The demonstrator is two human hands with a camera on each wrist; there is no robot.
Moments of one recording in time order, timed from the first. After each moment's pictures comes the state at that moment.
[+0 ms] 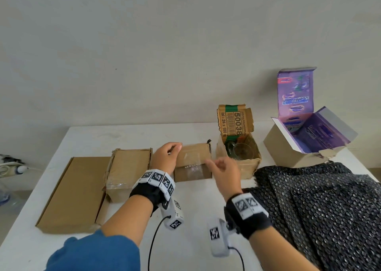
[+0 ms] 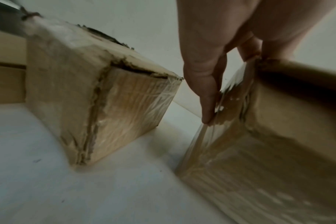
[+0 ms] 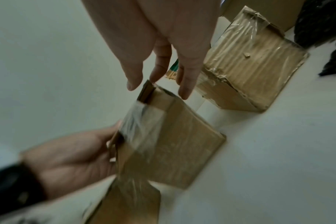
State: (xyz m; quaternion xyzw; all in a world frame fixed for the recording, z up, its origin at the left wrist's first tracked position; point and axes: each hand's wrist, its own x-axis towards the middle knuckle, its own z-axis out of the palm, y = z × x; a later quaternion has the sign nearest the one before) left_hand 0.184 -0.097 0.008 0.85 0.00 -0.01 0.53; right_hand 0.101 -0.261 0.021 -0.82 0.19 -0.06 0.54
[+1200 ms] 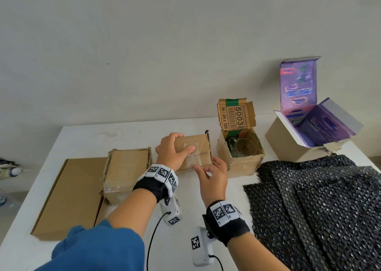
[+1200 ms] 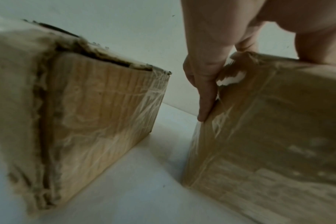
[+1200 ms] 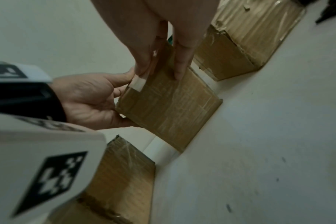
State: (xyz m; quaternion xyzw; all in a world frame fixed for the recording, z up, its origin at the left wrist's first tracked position) left_hand 0.201 -0.110 0.000 0.87 -0.02 -0.05 0.49; right_hand 0.106 -0.218 -0.021 -0.75 0.22 -0.15 0.60
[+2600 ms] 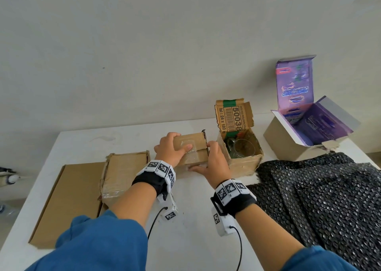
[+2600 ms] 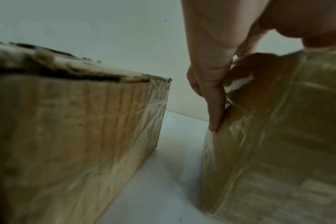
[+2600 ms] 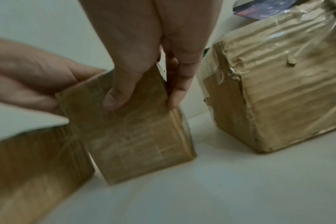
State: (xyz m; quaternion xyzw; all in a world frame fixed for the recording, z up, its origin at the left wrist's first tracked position) left_hand 0.225 -0.111 -0.001 0.90 -0.02 -0.09 0.43; right_hand 0.150 -0.260 -0.017 -0.92 0.05 -0.10 0.39
